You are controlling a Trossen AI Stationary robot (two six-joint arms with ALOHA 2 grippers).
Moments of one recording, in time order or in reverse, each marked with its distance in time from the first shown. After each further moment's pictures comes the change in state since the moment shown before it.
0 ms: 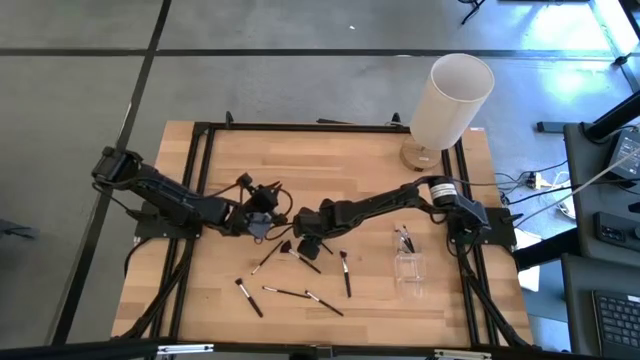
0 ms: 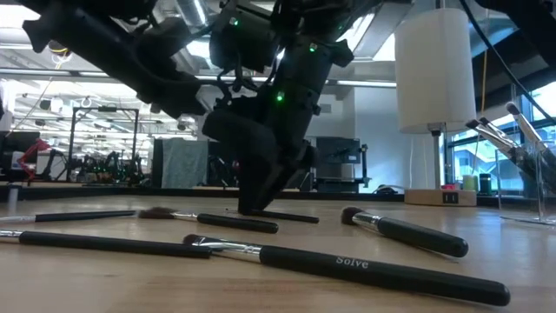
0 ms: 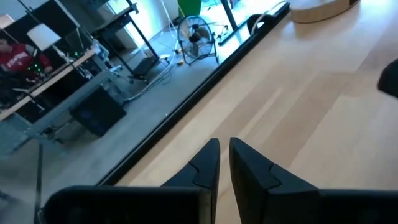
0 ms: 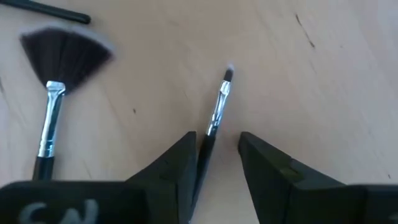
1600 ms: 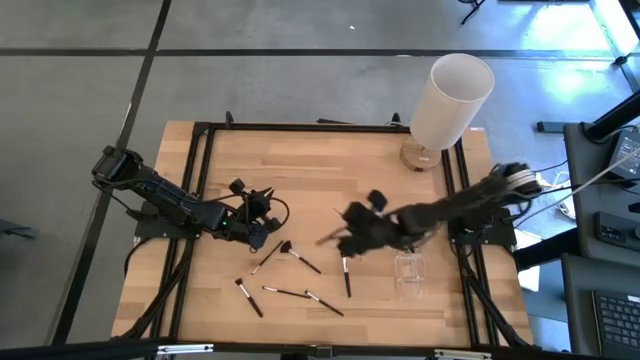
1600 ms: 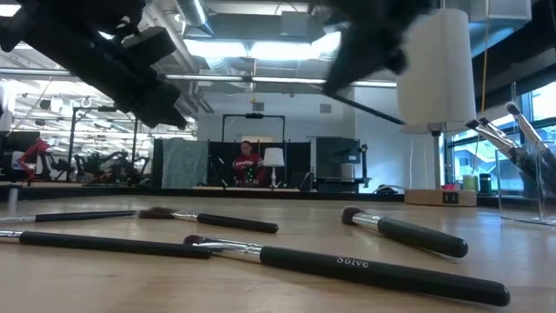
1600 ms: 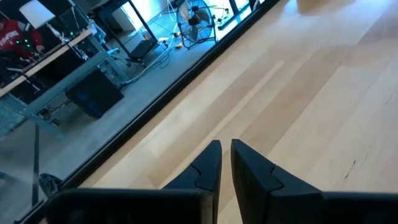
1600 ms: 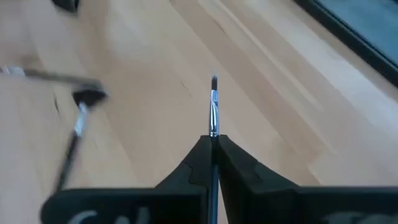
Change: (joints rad) left arm -0.067 -0.003 0.000 -0.278 -0.006 -0.308; right arm 0.216 -0.635 -0.468 0.065 0.461 0.125
